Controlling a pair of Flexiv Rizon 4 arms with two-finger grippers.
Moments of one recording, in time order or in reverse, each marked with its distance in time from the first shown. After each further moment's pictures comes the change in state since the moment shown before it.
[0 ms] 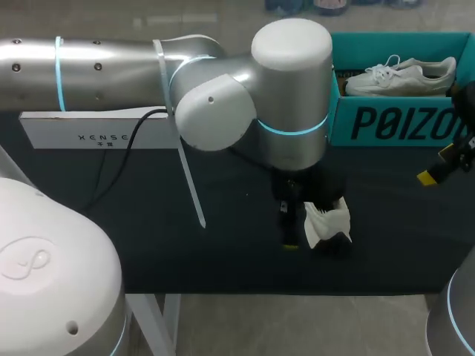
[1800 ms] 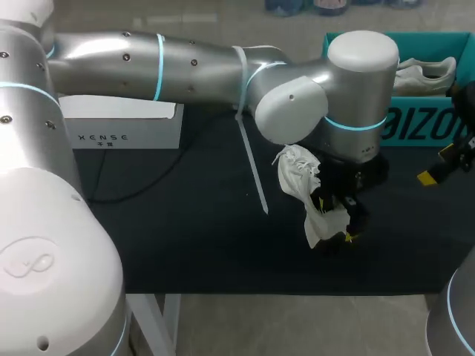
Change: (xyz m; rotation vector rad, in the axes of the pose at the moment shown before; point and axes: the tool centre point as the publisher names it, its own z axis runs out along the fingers) left arm -0.058 -0.089 0.067 -0.052 0.064 -0.548; right arm 0.000 0.000 0.000 0.000 0.000 0.000
